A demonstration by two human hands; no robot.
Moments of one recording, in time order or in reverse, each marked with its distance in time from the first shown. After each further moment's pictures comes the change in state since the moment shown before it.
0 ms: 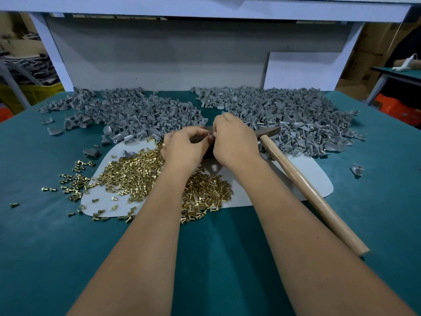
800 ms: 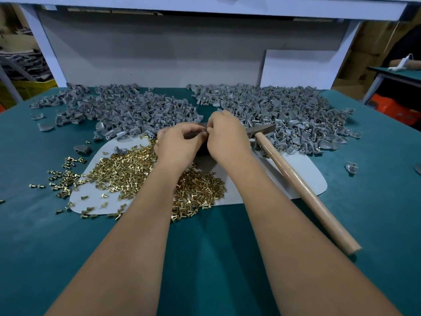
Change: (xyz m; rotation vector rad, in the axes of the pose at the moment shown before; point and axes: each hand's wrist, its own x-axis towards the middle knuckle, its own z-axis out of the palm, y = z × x) left_hand 0.005 -0.006 0.003 -0.063 -0.020 0.042; right_hand 0.003 -0.001 0.005 0.173 -0.014 0.138
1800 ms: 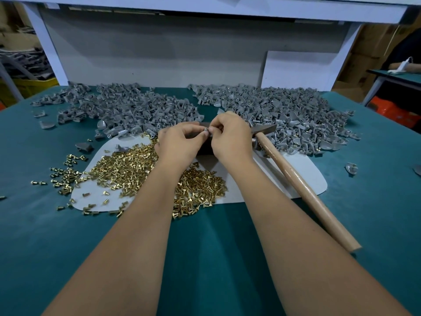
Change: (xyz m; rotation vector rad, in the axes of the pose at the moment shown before) left_hand 0.000 -0.001 -0.001 0.004 0.008 0.009; right_hand -0.005 0.005 0.007 0.304 0.132 0.112
